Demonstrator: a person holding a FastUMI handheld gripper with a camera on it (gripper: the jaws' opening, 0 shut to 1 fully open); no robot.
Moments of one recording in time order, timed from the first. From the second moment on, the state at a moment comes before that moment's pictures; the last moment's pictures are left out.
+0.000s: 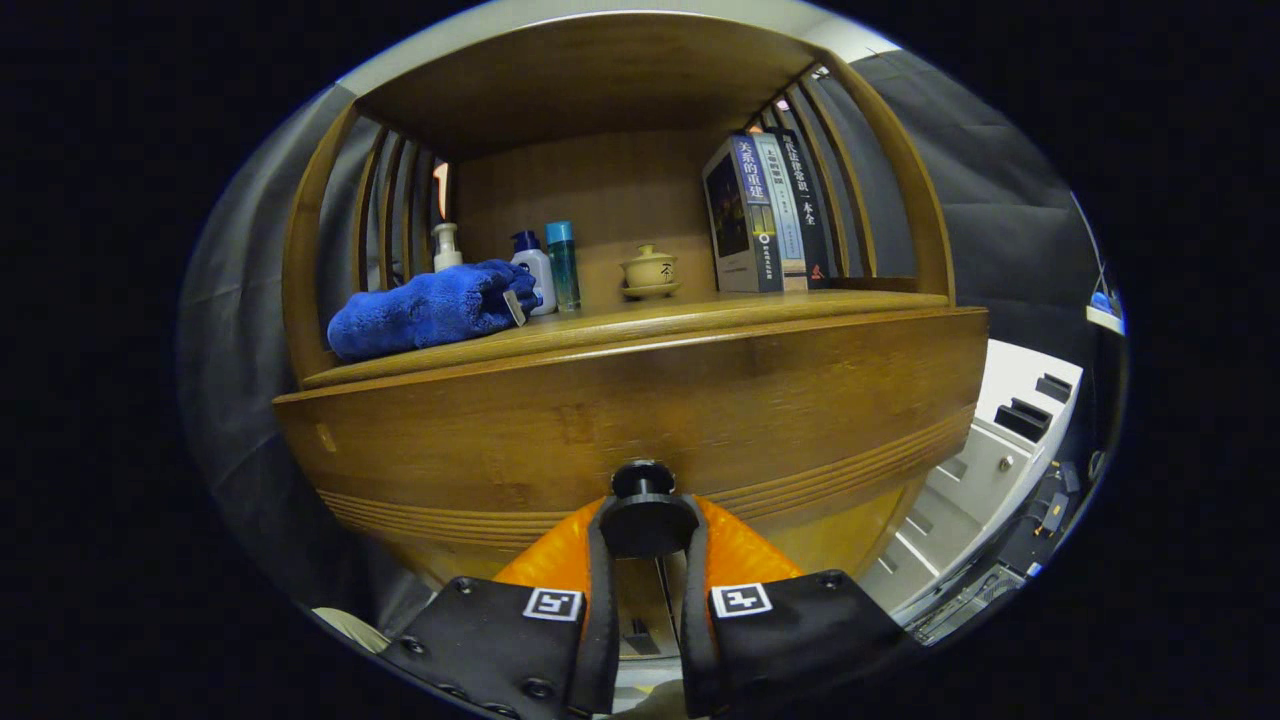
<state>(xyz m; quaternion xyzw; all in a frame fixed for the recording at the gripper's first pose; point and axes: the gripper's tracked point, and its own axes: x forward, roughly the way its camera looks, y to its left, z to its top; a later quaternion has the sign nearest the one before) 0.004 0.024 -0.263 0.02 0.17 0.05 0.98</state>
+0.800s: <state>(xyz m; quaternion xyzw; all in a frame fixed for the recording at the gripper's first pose) -0.094 0.007 -0.253 0.00 0.17 0.03 0.98</state>
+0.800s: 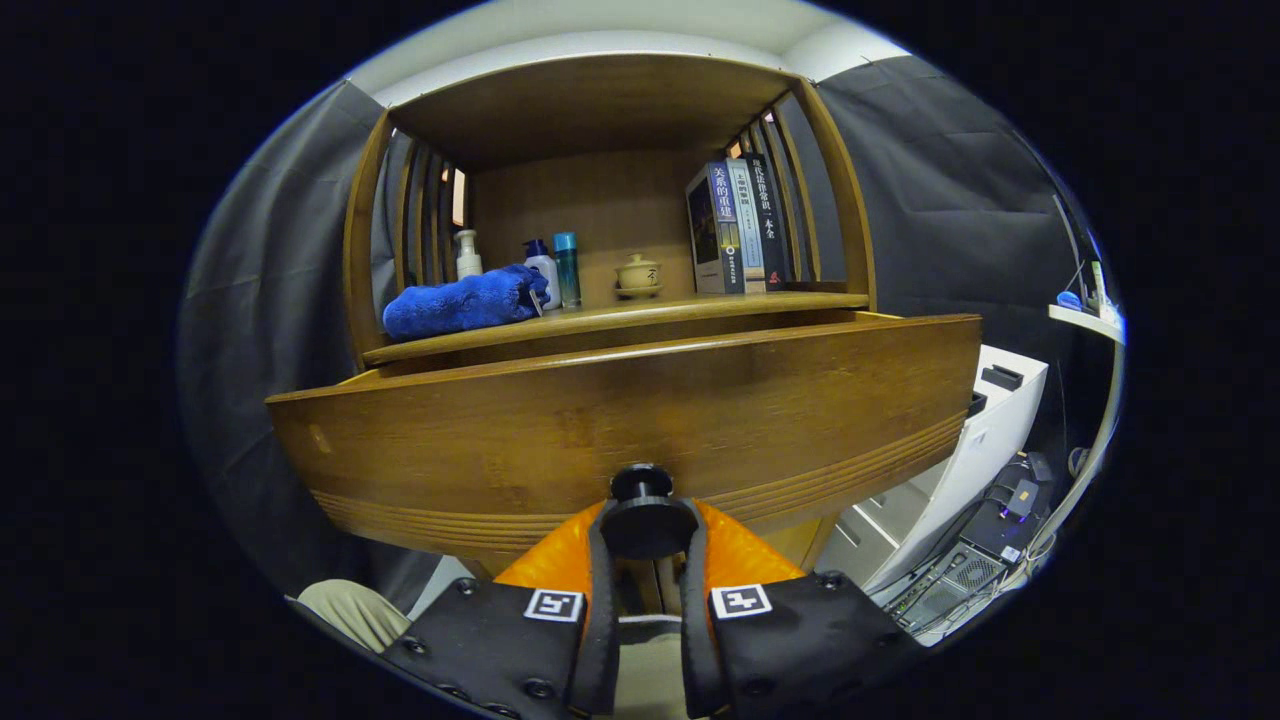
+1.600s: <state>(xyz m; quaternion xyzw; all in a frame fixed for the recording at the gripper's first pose) -0.142 0.001 -0.255 0.02 0.19 0.03 0.98</state>
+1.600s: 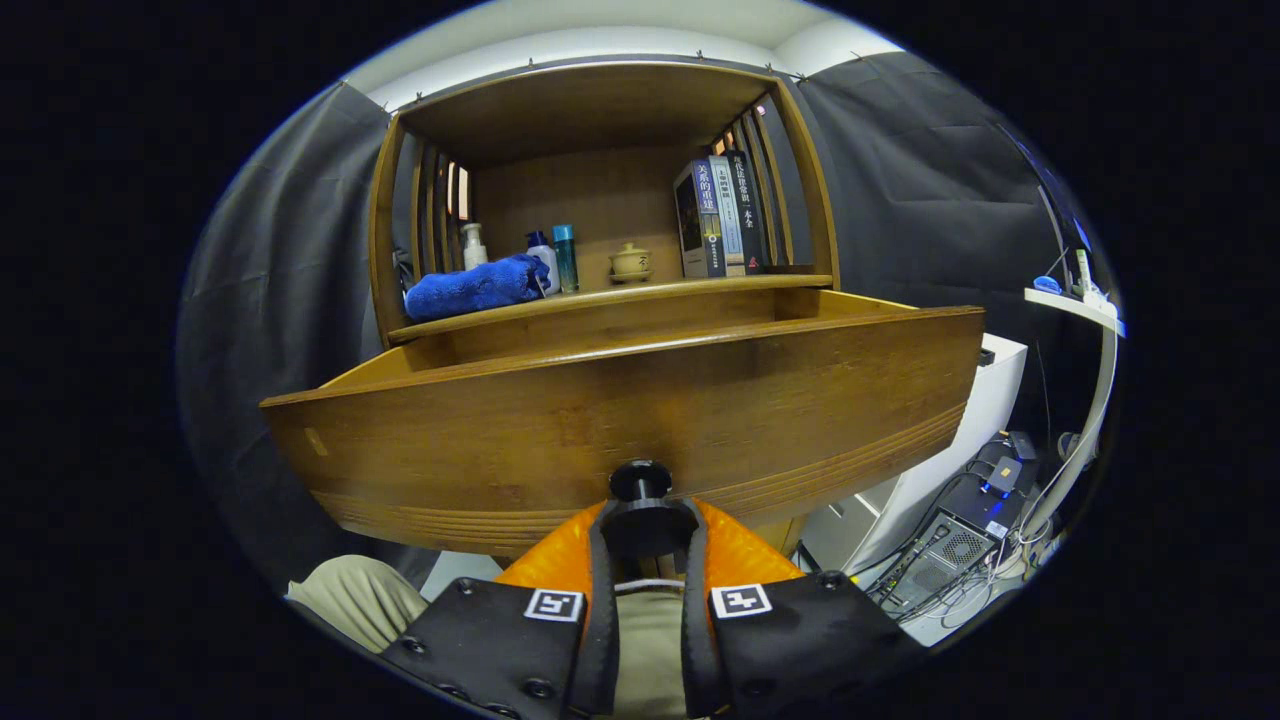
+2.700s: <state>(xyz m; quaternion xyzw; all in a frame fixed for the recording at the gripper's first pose) -0.109 0.010 -0.129 0.02 0.13 0.03 0.99</state>
